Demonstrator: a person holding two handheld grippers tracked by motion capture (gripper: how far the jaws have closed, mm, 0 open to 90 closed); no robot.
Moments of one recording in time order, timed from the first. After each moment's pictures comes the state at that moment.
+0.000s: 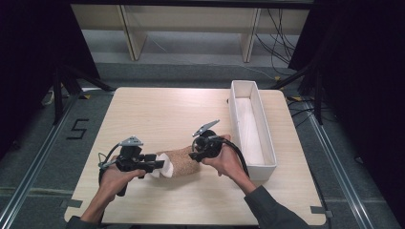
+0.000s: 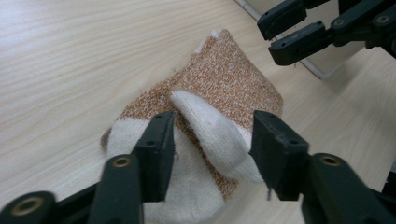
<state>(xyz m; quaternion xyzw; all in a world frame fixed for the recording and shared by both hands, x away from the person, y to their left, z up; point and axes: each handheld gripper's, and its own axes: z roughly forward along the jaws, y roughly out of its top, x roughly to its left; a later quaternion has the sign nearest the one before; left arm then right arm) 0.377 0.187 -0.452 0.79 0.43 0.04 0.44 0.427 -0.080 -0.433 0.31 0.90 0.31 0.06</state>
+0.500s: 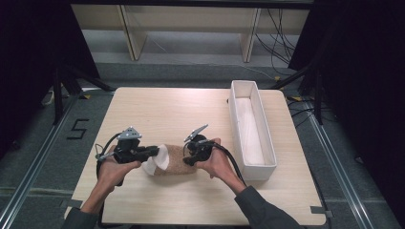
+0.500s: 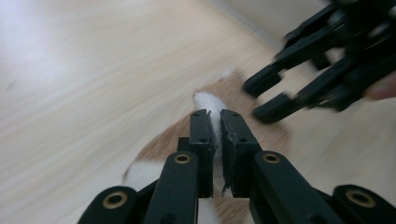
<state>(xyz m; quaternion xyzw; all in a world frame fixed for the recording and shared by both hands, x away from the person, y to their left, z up) 0.392 0.204 -0.447 0.81 0.42 0.11 0.40 0.432 -0.051 -0.464 0.30 0.91 0.28 0.05</state>
